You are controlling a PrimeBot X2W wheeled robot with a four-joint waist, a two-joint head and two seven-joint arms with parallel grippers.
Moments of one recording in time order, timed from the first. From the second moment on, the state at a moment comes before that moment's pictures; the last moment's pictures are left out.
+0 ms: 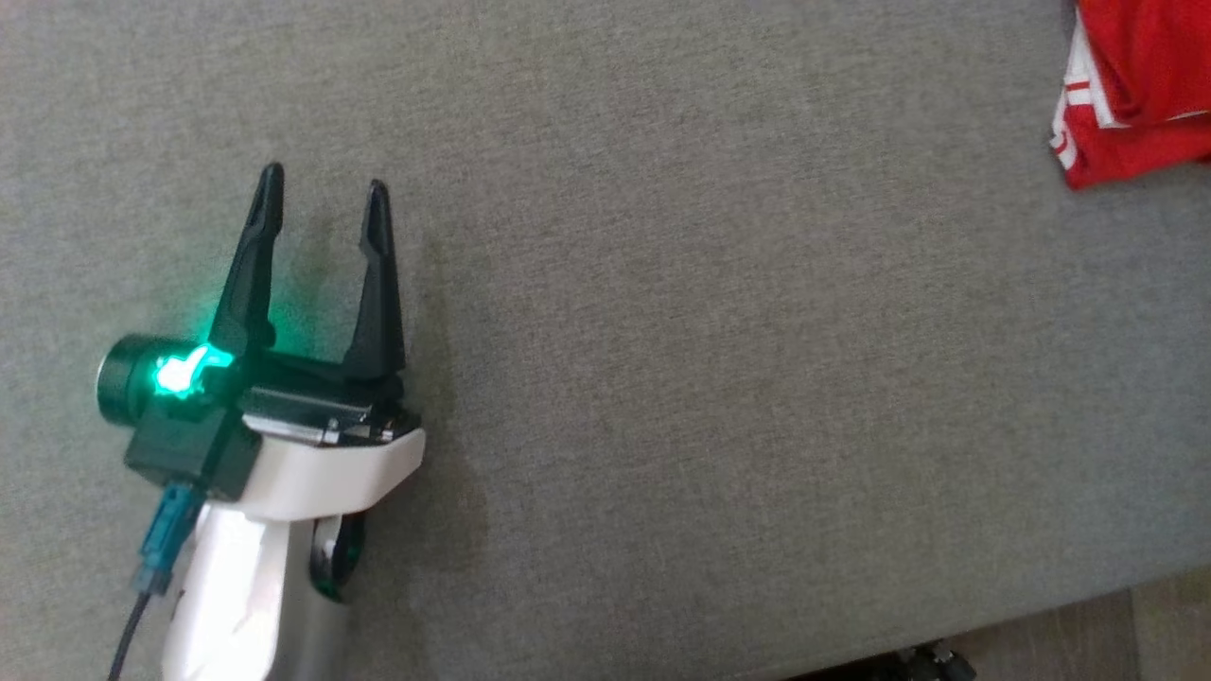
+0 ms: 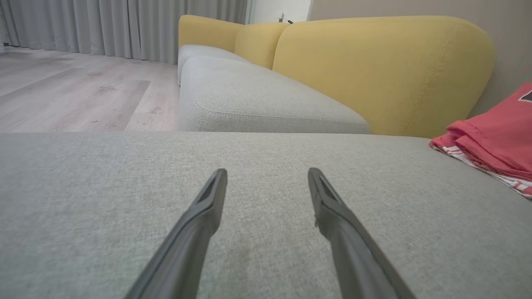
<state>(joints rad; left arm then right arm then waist) -0.27 0.05 -0.13 0.01 -0.11 -0.12 -0.27 -0.68 -0.58 -0.18 0.26 0.05 0.13 0.04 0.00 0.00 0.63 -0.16</state>
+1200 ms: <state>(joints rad) 0.02 0.05 -0.11 0.10 -0.21 0.01 -0.26 -0.06 -0.05 0.13 0.24 0.11 0.13 -0.25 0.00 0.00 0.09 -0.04</state>
